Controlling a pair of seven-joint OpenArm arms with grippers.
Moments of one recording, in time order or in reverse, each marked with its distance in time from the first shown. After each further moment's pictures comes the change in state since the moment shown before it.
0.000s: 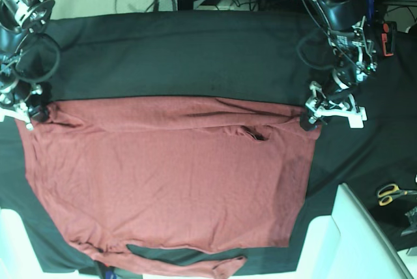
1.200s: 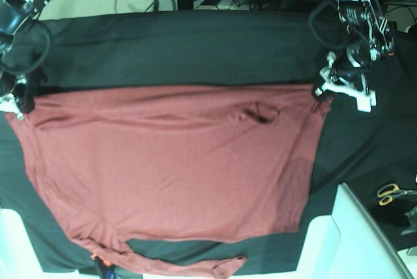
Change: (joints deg) left arm 11.1 -1.0 -0.3 17.1 0.9 0.2 11.1; right arm -7.4 -3.0 0.2 21.6 -1.1 -1.1 -9.4
